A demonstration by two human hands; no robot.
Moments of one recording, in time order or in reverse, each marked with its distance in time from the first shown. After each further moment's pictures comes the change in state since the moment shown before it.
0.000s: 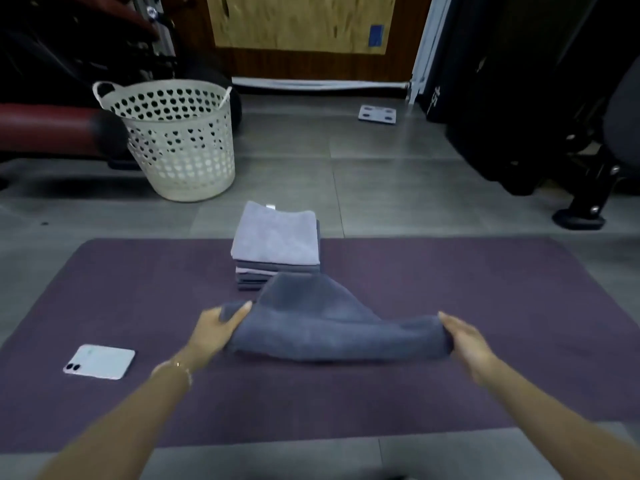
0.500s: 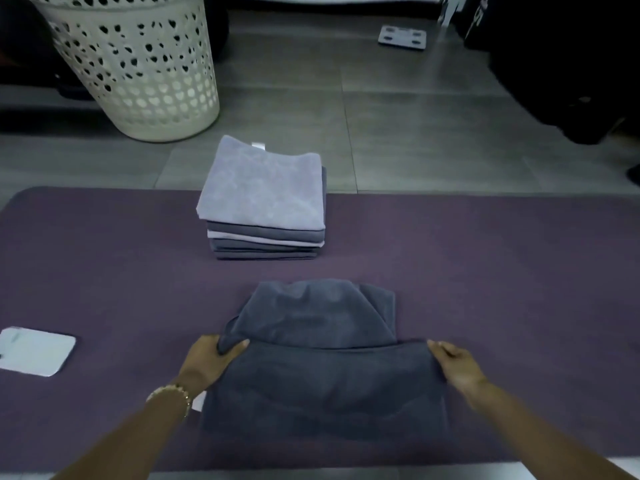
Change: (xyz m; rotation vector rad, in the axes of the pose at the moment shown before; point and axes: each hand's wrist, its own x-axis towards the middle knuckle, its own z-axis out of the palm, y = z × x) left_hand 0.088 -0.180 0.074 0.428 -0.168 -0.204; right_hand 0.131 0.141 0.046 -0.476 -0.053 0.145
